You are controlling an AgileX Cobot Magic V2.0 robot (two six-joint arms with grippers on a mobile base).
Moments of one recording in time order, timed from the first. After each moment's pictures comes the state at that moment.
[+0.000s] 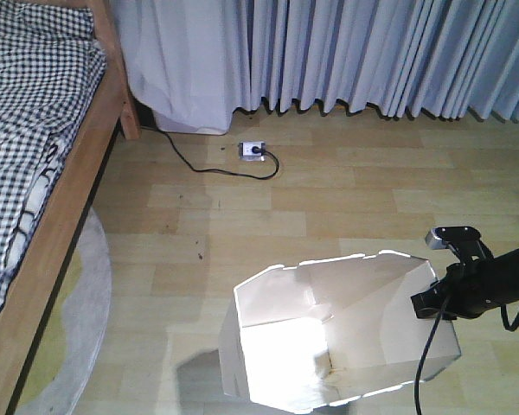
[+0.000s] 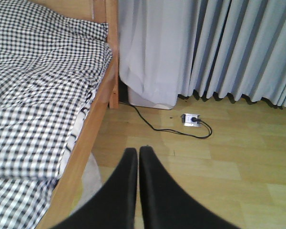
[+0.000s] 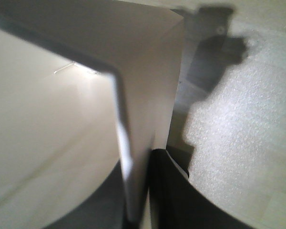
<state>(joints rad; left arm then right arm) 0.14 -0.01 0.03 0.04 0.35 -0.10 -0.25 2.09 -0.71 1.11 0.49 -1.56</state>
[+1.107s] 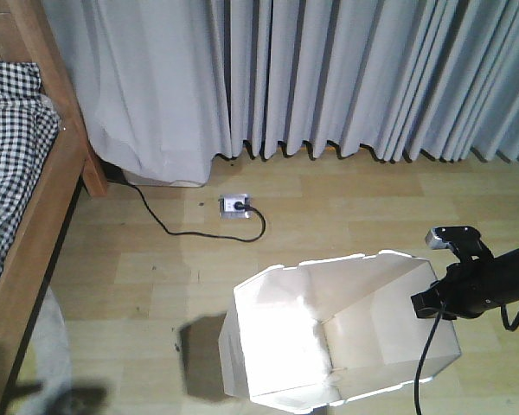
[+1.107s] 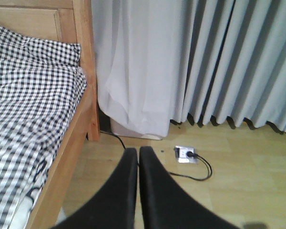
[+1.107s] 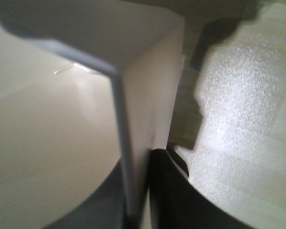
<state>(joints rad) 0.14 -0.01 0.03 0.04 0.35 -0.10 -0.25 2.09 -0.71 1.11 0.49 -1.56</state>
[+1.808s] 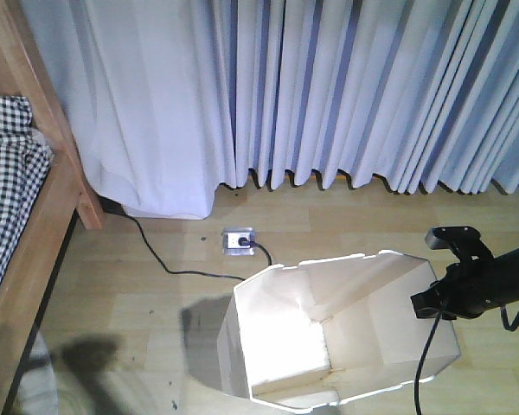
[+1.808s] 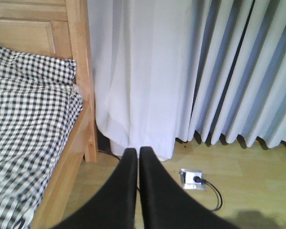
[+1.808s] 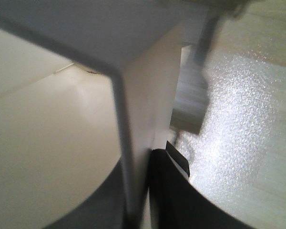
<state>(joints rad) 0.14 -0.01 0.03 0.04 0.35 -0.10 -0.25 2.09 -0.71 1.11 0.50 -1.56</state>
